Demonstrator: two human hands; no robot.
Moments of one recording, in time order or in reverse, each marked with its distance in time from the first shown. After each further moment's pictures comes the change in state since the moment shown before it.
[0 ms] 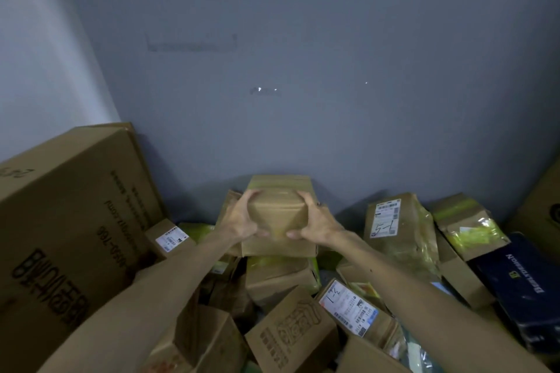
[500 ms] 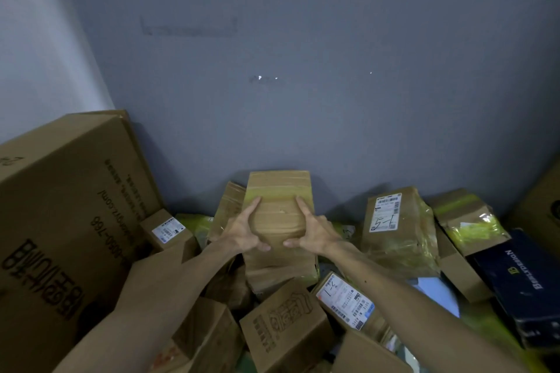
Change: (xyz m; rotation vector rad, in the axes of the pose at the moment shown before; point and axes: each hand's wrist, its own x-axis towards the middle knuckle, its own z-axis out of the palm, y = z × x) left_hand -0.010 -0.026 0.026 -0.020 -0.143 -0.126; right_hand -0.002 0.018 0.027 -0.122 -0.038 0.049
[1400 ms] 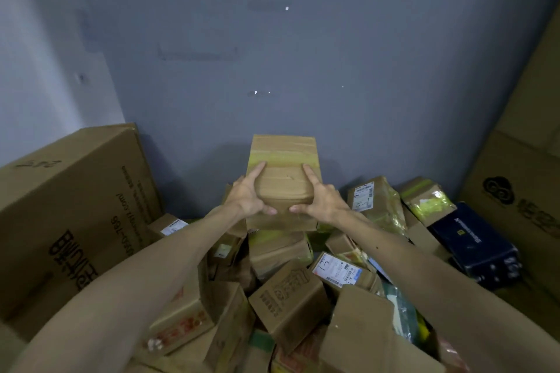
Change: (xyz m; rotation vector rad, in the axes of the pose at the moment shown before) left_hand -0.084 0.048 -0.053 0.095 0.102 0.241; right_hand -0.100 -0.045 -0.033 0.015 0.293 -0.074
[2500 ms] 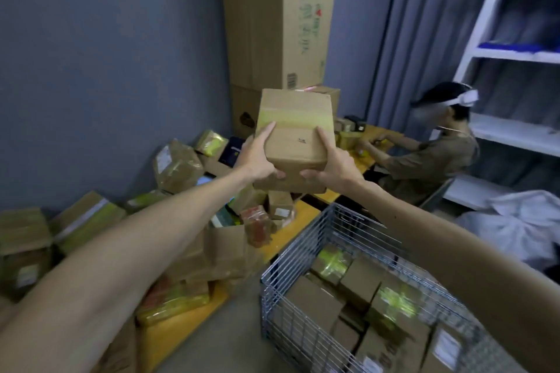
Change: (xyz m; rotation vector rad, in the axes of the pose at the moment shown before) left_hand -0.303 0.252 0.186 -0.098 -0.500 0.728; right_hand -0.491 0.103 -0.146 -0.123 0.645 0.548
